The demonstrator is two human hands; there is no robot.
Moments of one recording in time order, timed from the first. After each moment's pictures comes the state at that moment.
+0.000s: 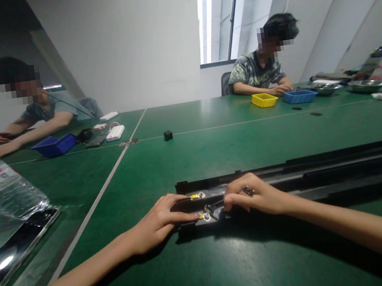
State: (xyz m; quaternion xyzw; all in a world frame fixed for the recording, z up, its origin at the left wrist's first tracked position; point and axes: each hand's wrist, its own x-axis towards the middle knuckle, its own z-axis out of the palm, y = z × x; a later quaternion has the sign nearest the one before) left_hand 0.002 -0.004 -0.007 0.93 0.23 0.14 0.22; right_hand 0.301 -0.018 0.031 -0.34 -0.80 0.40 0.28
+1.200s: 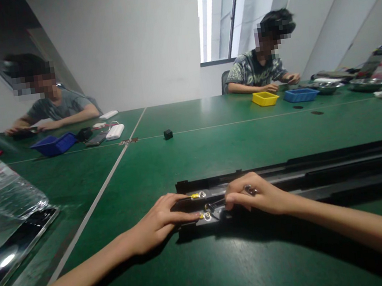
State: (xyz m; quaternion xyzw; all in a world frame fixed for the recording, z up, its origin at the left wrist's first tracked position) left_hand 0.003 -0.003 -0.007 0.93 0.23 0.15 0.23; right_hand 0.302 -0.019 0.031 -0.35 -0.81 0.39 0.27
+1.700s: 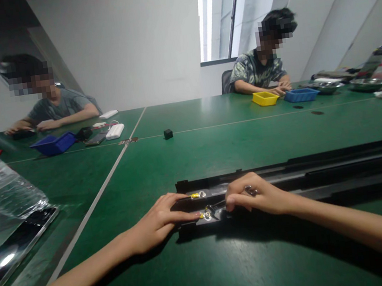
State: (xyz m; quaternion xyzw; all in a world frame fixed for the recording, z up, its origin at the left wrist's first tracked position) left_hand 0.003 -0.005 -0.005 0.93 0.24 0.14 0.24; right_hand 0.302 -0.018 0.031 -0.34 -0.81 0.39 0.27
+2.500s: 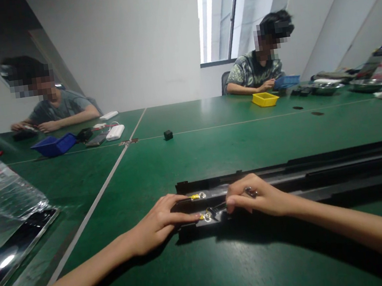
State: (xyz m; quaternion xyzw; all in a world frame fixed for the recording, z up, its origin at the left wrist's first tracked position) left_hand 0.002 -0.004 -0.008 0.93 0.24 0.14 0.23; right_hand 0.303 -0.019 0.033 -0.33 -0.82 0.38 0.27
